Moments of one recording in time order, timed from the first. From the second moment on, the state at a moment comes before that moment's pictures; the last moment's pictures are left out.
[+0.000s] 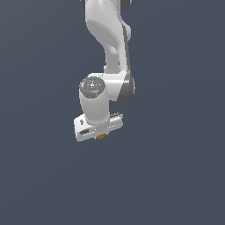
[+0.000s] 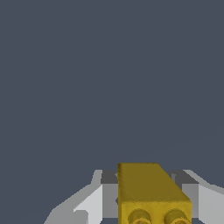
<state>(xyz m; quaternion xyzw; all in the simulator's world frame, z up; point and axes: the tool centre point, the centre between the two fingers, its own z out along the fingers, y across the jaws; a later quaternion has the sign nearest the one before) 0.056 -0.054 0.125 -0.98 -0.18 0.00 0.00</state>
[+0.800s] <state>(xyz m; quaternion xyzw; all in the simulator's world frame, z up) 0.084 -0.053 0.299 -0.98 -0.18 0.00 0.00</state>
